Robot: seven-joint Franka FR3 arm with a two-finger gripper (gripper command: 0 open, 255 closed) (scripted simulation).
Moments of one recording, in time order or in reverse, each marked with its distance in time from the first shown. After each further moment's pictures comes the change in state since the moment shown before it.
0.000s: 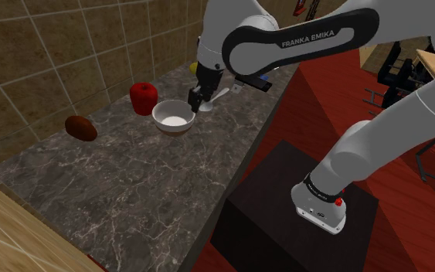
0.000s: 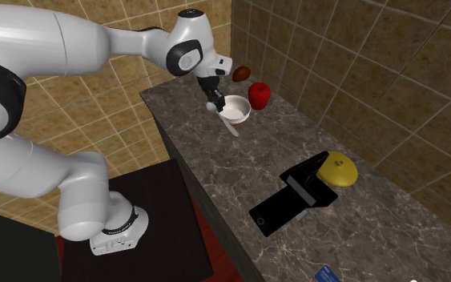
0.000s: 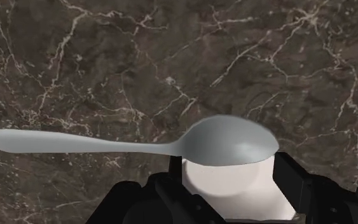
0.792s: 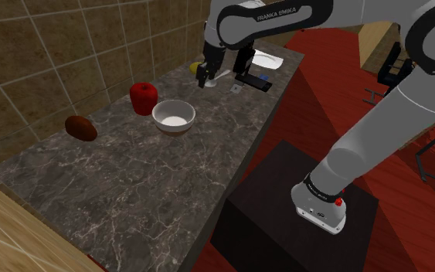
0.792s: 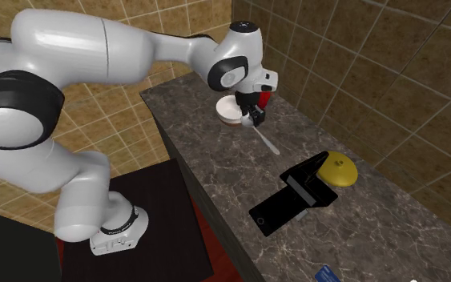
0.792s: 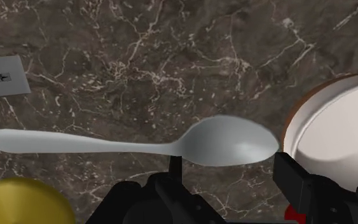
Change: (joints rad) arm -0.122 0.179 -0.145 0.164 -0.063 0.006 -0.229
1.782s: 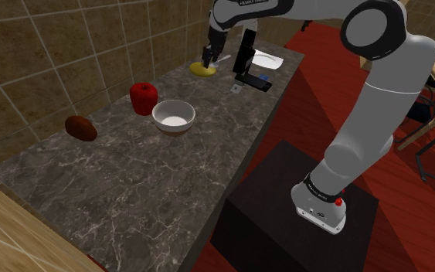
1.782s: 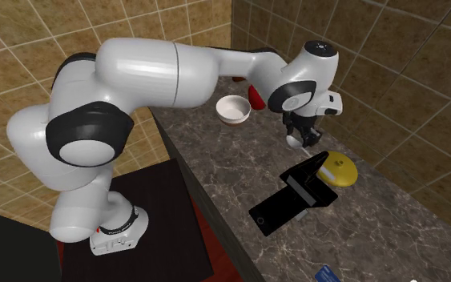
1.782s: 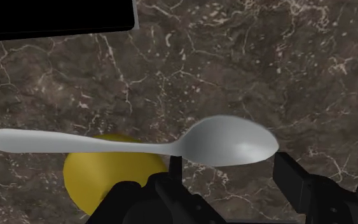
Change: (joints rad) arm -0.112 0.335 -0.110 0.403 -0.052 -0.076 -0.212
